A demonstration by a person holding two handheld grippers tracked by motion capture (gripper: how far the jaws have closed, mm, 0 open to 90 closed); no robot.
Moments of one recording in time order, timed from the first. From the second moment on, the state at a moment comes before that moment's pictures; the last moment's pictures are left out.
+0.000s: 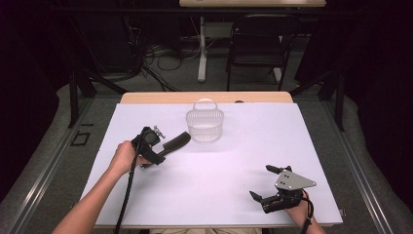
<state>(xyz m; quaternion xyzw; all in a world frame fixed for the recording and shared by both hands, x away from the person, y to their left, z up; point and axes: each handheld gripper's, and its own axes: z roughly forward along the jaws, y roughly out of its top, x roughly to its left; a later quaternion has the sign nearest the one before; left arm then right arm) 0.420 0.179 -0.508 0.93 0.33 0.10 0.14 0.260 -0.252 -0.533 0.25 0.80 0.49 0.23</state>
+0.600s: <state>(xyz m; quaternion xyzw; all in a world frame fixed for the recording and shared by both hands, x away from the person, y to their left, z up) 0.445 0.154 -0.520 0.93 0.34 0.06 0.09 0.259 -0.251 -0.533 0.25 0.80 0.49 0.23</state>
